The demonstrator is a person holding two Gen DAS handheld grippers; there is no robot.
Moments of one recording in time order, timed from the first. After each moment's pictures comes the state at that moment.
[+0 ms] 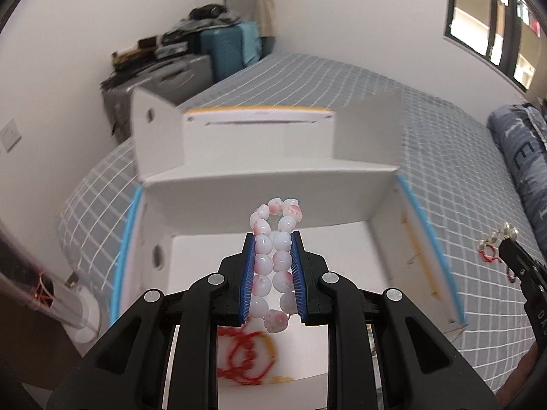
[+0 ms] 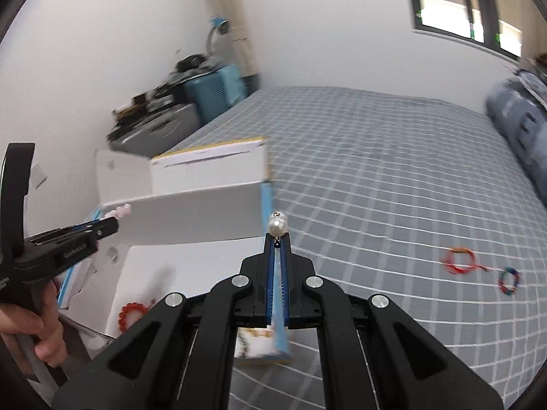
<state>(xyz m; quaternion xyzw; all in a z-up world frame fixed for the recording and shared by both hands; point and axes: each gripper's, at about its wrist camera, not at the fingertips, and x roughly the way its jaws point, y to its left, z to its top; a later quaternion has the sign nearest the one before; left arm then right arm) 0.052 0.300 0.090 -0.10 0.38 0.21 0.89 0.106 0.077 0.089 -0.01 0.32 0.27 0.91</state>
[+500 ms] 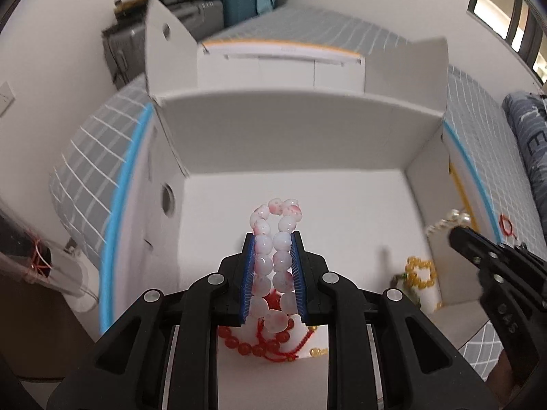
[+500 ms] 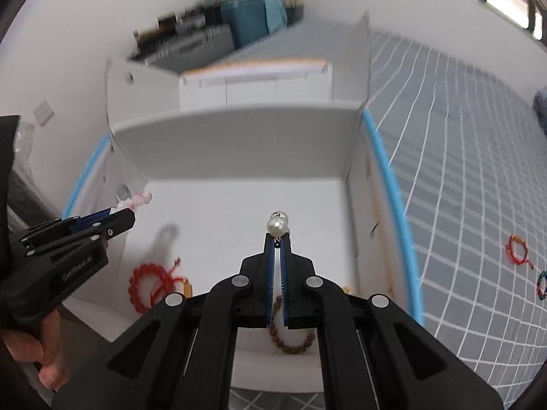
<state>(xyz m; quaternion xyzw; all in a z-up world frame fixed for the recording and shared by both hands) 0.043 0.336 0.026 -0.13 0.47 0.20 0.85 0.122 0.172 0.029 -0.09 0.46 0.30 0.83</state>
